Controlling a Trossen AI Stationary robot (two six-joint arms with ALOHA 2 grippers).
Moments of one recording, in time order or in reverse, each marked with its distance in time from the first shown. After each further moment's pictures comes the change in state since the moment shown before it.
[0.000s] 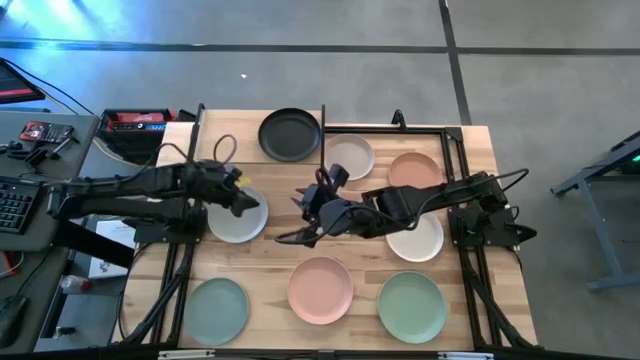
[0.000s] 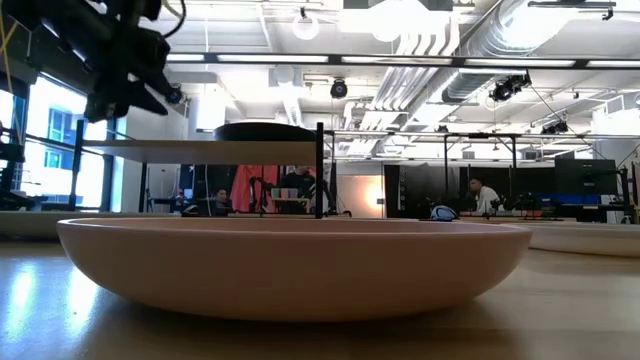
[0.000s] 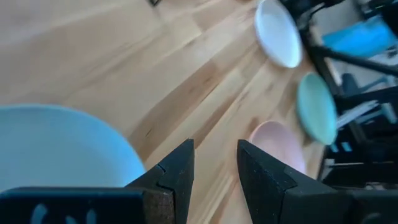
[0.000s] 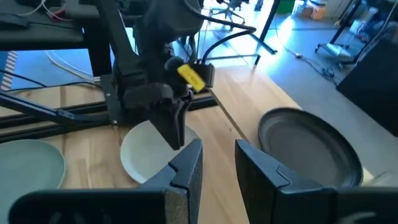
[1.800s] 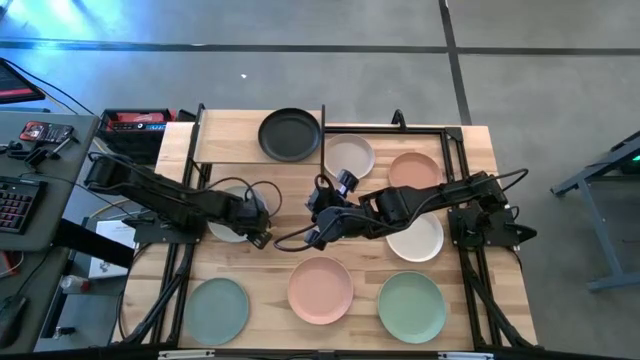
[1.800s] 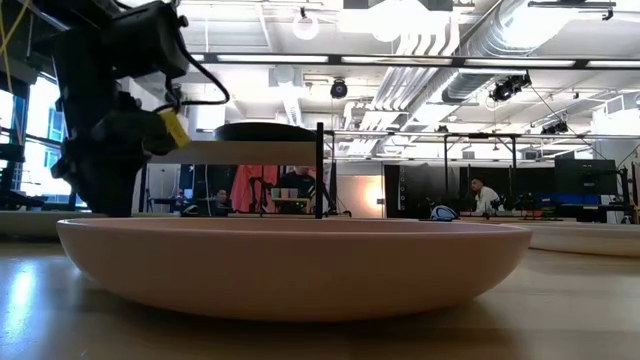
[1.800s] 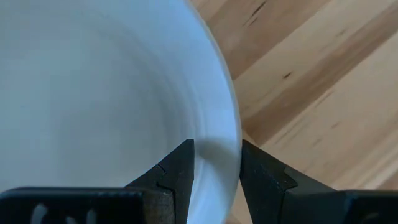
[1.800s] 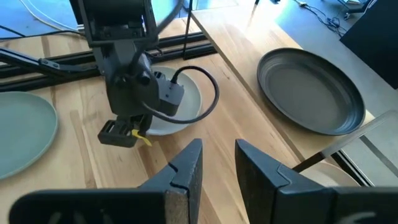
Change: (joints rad) left arm -0.293 0.629 -0.001 0.013 -0.168 -0.181; right arm -0.002 0.001 -0.010 -0.243 -0.046 0.189
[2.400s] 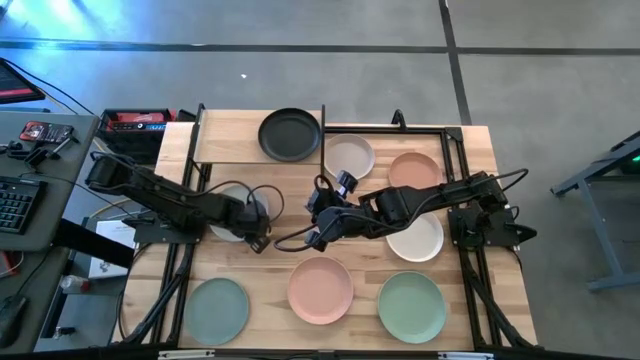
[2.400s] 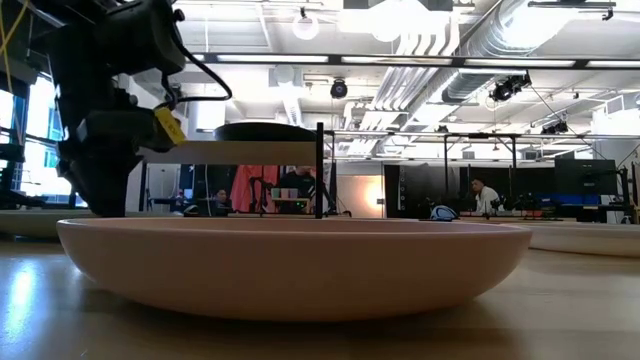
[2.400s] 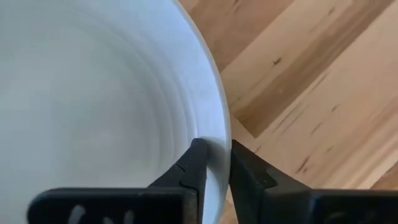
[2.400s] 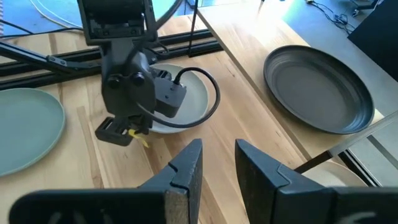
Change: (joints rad) left arm -0.050 0.023 0.004 -0.001 -0.002 0.061; right arm 0.000 0.000 0.000 0.000 -0.026 0.000
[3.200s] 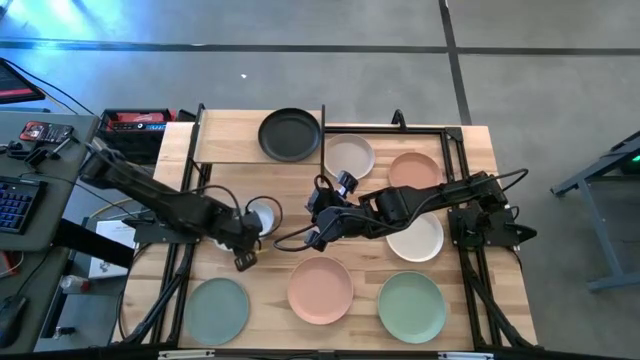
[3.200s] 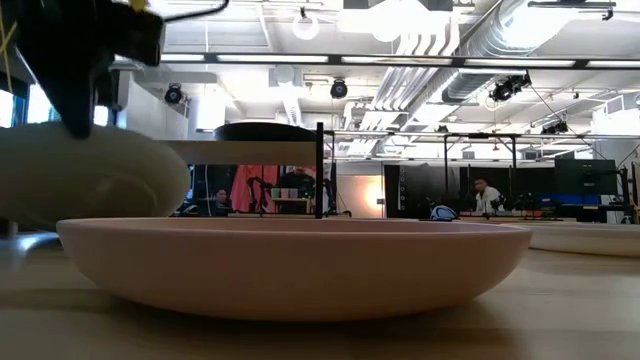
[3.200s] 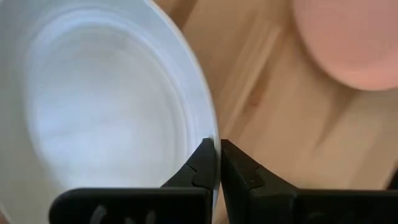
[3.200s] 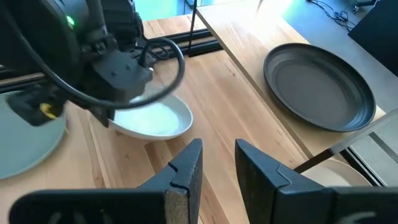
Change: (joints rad) left arm -0.196 -0.139 0.257 -0.291 0.033 0.107; right arm -0.001 0.000 -0.001 -0.001 -0.001 0.017
